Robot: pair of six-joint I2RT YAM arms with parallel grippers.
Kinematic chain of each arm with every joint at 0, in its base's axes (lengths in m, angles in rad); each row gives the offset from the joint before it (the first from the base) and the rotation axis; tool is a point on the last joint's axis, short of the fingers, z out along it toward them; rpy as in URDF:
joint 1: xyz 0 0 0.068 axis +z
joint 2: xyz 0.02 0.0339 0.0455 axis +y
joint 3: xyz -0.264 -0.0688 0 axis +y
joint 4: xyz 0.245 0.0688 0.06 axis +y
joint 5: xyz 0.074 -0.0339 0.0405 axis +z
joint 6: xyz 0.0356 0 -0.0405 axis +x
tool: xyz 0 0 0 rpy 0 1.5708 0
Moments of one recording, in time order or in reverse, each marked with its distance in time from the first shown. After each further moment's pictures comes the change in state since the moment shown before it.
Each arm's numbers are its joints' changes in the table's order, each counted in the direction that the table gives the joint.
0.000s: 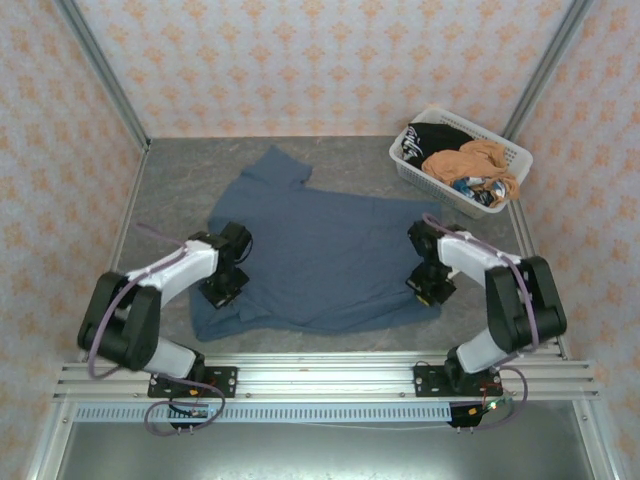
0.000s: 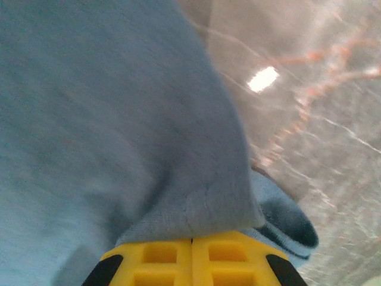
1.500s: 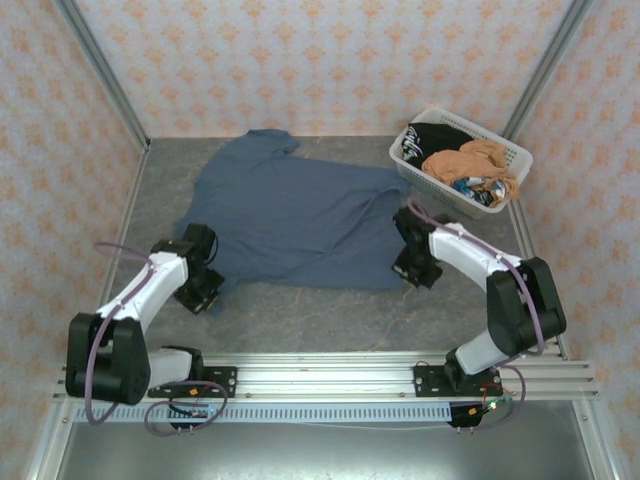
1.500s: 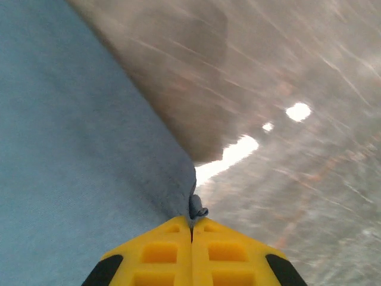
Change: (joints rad) left arm 0.236 -0.296 0.116 0.129 -0.042 0.105; right arm 0.108 -0.069 -0.037 -0.013 -0.004 -0.019
